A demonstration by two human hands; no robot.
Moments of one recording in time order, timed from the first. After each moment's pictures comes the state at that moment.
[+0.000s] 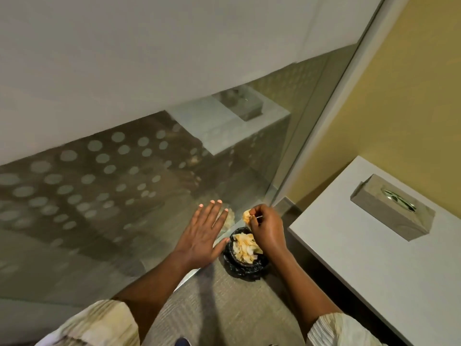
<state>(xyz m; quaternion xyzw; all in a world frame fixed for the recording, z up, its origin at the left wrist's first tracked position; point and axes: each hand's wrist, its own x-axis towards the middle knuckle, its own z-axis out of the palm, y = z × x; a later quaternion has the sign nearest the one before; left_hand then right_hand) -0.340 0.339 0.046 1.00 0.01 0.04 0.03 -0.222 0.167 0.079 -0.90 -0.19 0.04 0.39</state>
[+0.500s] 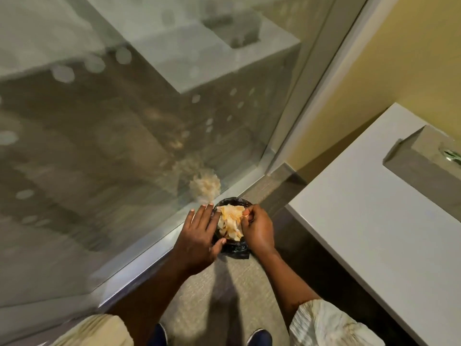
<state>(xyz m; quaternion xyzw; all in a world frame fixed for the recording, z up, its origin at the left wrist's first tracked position) -0.265 0.258 -0.184 0.99 0.06 -0.02 0.14 -0.138 0.113 -0.175 -0.92 -0.12 0.14 0.35</state>
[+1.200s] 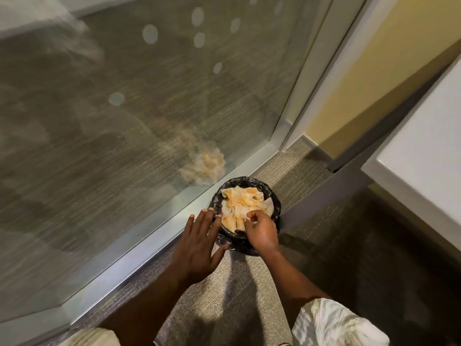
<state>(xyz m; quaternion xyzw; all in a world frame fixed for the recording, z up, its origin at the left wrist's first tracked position) -0.258 0.264 -0.431 0.98 0.07 -0.06 0.15 -0.110 0.115 -0.448 -0.92 -0.05 0.23 0.32</state>
